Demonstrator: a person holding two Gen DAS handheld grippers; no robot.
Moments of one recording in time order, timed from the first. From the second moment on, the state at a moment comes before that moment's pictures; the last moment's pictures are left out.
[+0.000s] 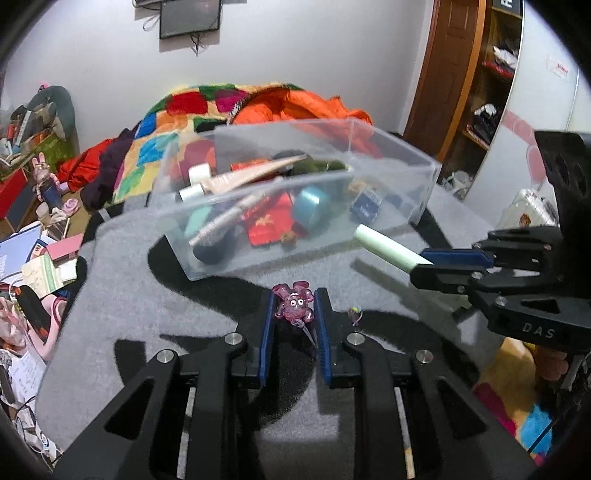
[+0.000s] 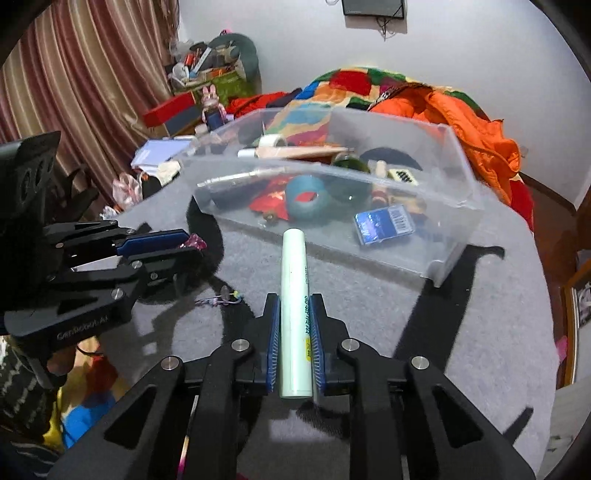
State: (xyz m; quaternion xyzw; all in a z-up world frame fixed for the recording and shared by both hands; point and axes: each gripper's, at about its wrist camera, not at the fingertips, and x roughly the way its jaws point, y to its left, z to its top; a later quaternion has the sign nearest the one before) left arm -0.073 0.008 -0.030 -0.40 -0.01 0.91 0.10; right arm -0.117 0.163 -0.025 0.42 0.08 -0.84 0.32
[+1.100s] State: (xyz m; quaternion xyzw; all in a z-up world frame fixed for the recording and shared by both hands) left arm -0.125 -0.009 0.093 -0.27 -0.01 0.96 0.07; right arm -0.191 0.163 0.050 0.34 0.00 -0.90 0.29
